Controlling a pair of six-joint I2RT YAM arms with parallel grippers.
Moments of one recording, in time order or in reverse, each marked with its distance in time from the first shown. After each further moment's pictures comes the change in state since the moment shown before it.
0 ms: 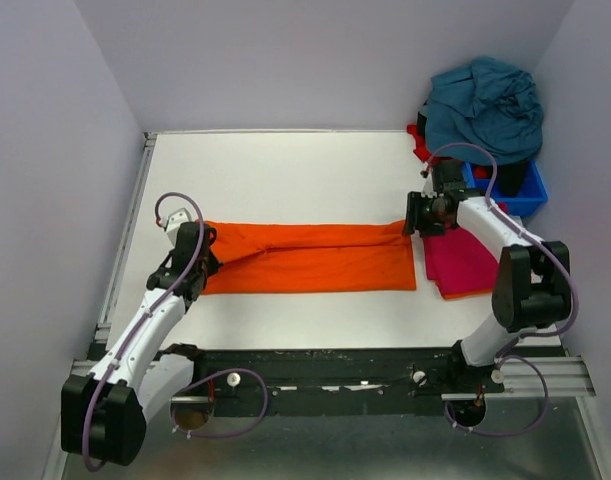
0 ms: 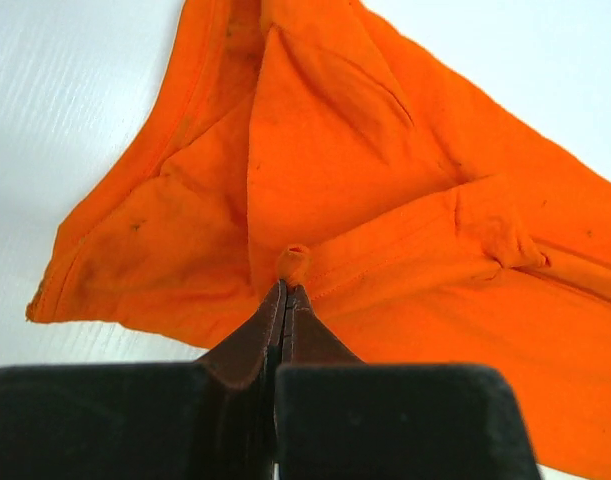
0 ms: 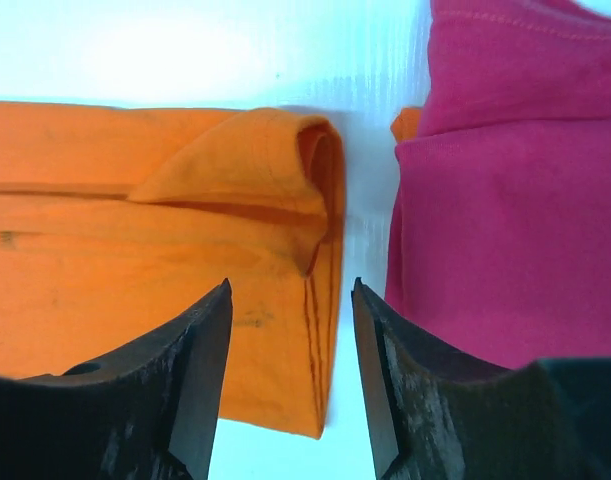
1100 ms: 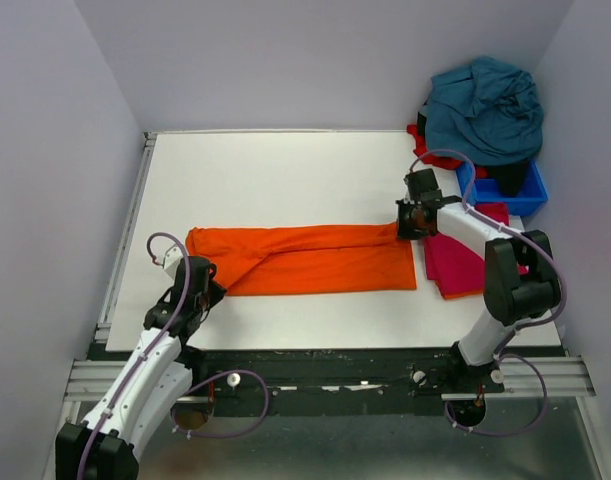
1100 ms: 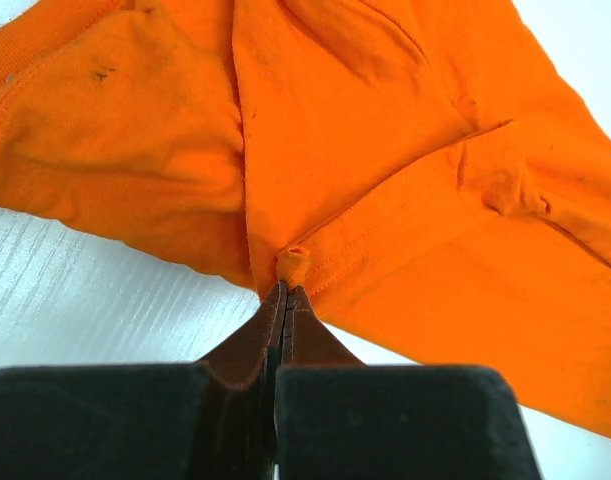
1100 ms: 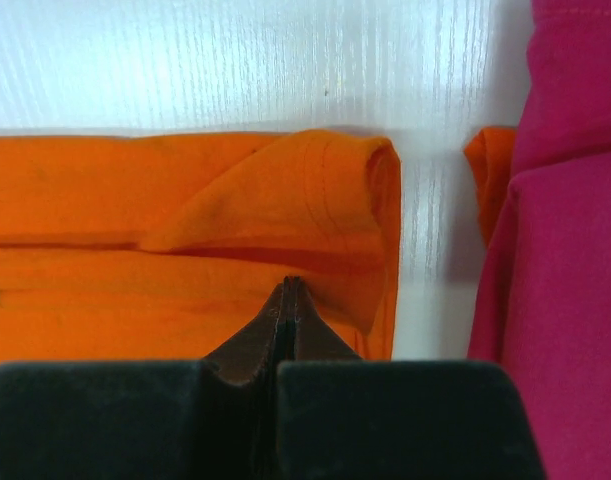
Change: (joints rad) left arm -0.052 -0.308 -0.273 -0.048 0.074 -0.243; right arm 0.127 0.035 -0.057 0.148 0.134 0.108
